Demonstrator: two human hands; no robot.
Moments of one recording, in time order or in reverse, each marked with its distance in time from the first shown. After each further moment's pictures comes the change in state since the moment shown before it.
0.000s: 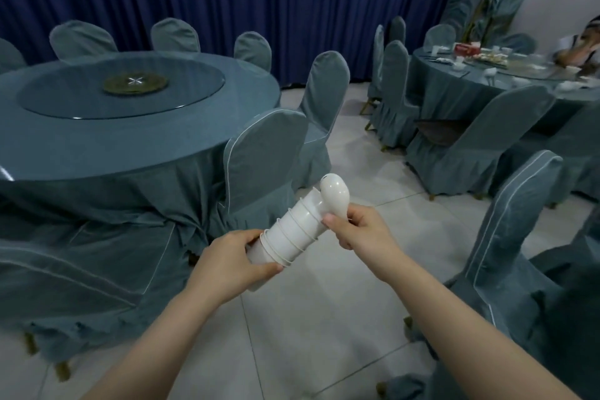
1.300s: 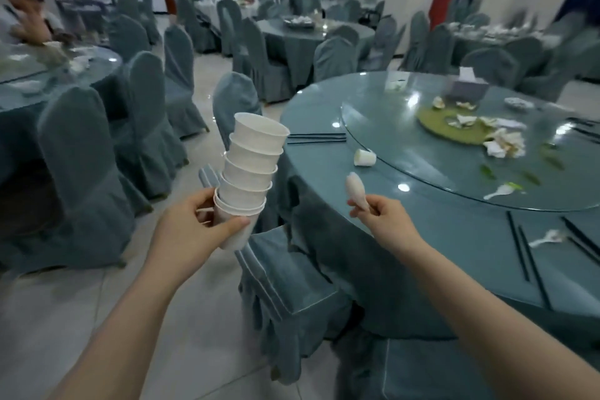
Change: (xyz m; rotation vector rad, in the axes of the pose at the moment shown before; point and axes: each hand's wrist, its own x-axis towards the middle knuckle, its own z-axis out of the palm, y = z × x) left_hand 0.492 0.454 0.310 -0.535 -0.969 0.889; right_hand 0.049 0.108 -0.407 -0.270 1.617 0.761
